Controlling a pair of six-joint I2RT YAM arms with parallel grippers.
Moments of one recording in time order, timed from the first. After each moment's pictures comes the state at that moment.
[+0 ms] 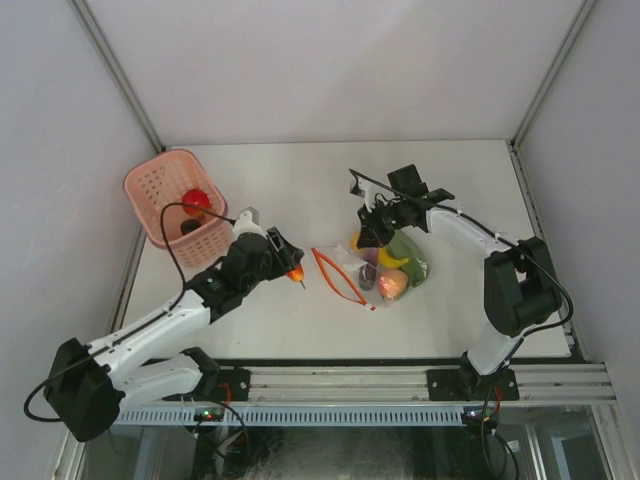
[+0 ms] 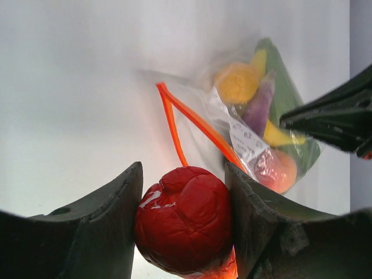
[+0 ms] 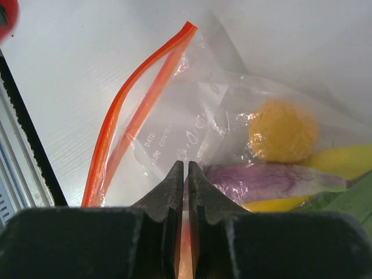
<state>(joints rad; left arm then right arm) -0.72 1.05 0.62 -0.12 -0.24 -0.92 0.41 1.69 1.24 -0.55 -0.68 -0.30</state>
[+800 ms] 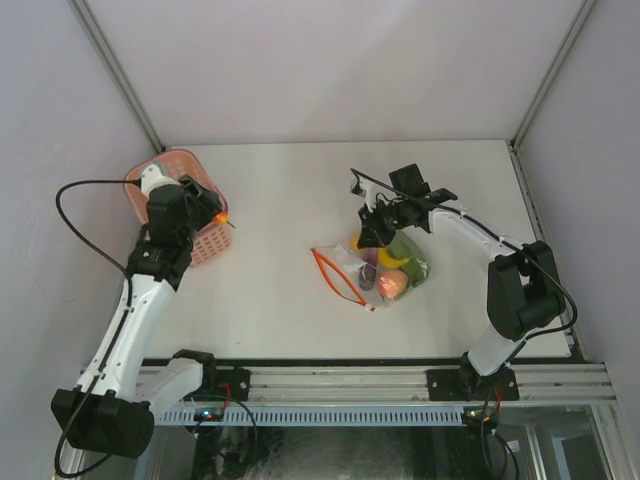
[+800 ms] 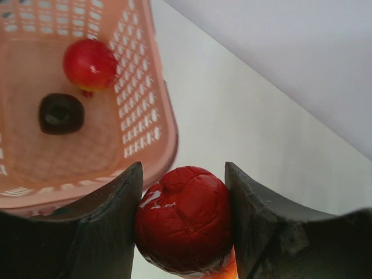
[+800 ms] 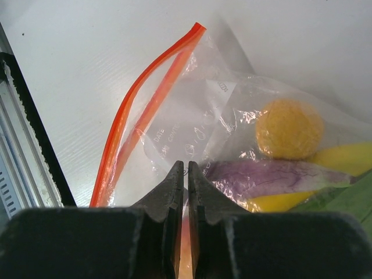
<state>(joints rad) -0.16 0.97 0.96 -0.35 -0.28 -0.65 0.41 1.66 1.24 -0.57 -0.70 -0.30</state>
